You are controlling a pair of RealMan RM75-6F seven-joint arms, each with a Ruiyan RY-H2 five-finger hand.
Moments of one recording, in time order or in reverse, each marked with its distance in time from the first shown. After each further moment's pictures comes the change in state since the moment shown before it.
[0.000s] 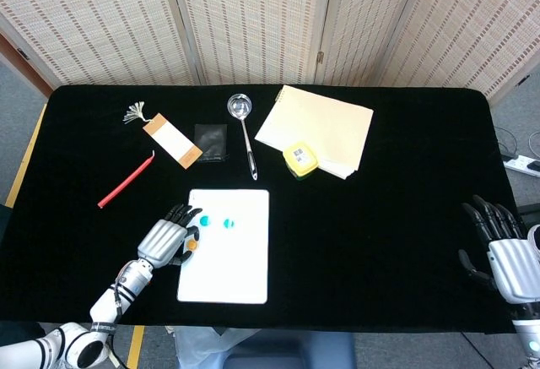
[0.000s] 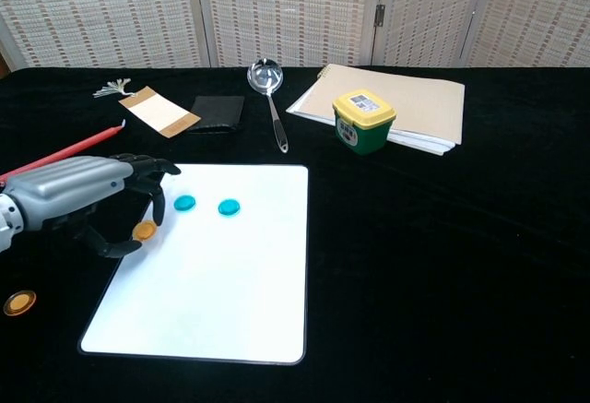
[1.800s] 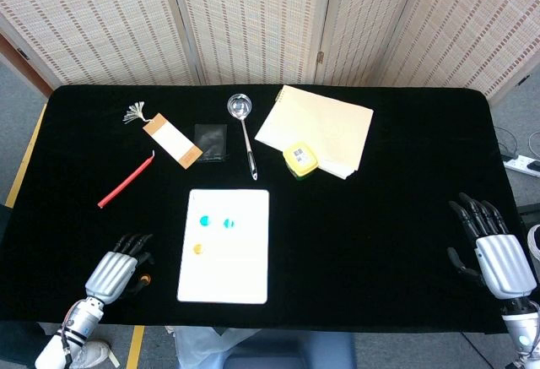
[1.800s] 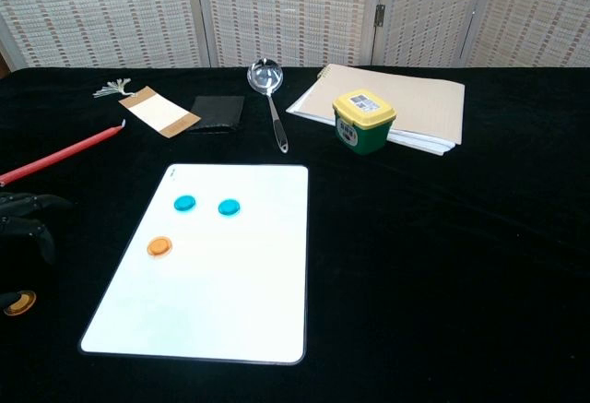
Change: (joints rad) left arm 0.237 0.133 0.168 -0.019 0.105 0.234 -0.086; right arm 0.030 -0.004 0.004 -0.019 -0.019 -0.027 -0.024
